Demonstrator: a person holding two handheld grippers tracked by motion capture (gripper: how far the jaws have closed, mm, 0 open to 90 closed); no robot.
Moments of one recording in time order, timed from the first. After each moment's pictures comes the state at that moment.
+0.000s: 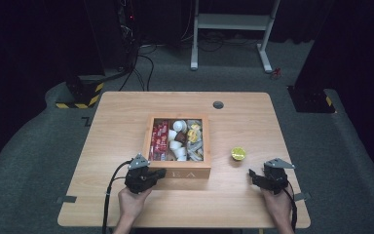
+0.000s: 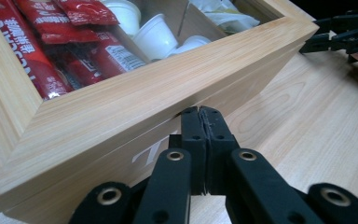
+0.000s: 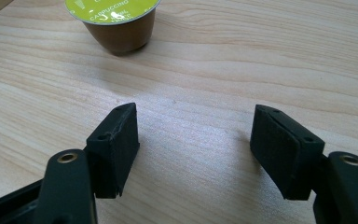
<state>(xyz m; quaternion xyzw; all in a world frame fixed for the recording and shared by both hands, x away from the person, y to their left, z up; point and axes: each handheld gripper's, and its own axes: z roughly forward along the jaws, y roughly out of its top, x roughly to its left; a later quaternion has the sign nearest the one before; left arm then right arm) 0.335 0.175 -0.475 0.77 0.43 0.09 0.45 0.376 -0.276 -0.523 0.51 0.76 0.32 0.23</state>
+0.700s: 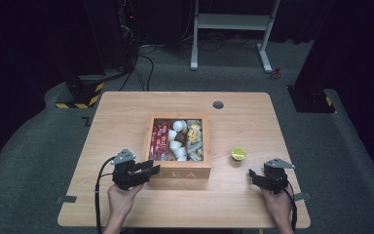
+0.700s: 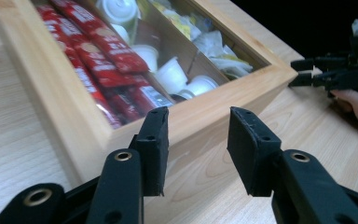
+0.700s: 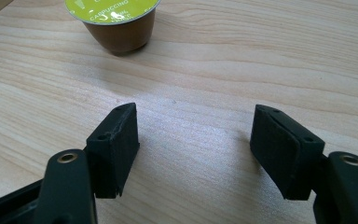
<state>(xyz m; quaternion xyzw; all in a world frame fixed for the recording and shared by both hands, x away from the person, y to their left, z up) 0.332 0.207 -0.448 0.73 0.45 0.09 0.50 0.376 -0.276 -0.523 0.51 0.76 0.32 0.23</state>
